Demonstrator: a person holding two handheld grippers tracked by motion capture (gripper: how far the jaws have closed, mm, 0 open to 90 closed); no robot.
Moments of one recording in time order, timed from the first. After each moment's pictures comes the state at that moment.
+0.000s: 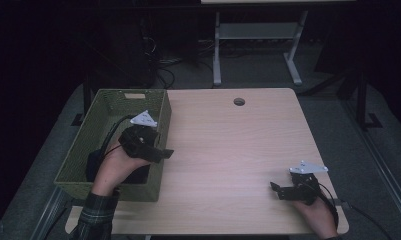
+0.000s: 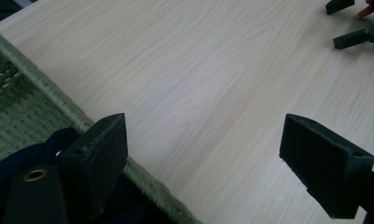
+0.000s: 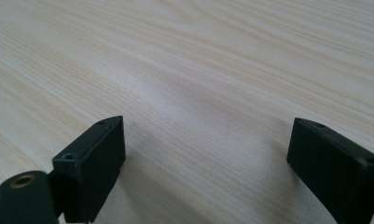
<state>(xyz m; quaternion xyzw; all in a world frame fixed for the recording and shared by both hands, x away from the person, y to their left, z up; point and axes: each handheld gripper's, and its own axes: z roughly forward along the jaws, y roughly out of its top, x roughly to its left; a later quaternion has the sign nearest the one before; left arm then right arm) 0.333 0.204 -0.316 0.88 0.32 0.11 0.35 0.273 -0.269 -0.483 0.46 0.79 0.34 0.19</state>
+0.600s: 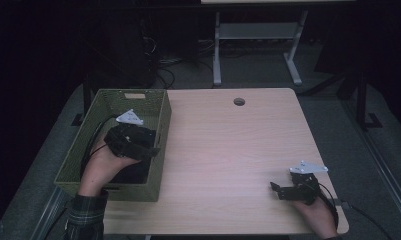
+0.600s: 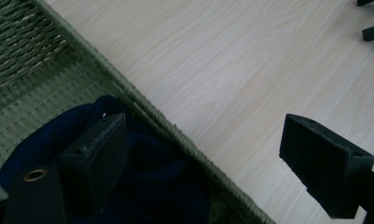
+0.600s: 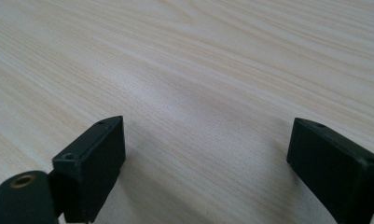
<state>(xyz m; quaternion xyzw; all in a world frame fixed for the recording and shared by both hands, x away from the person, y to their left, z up) 0.331 0.234 -0.310 0.87 0.35 0.12 0.32 0.273 -0.269 -0.483 0.46 0.79 0.34 0.19</state>
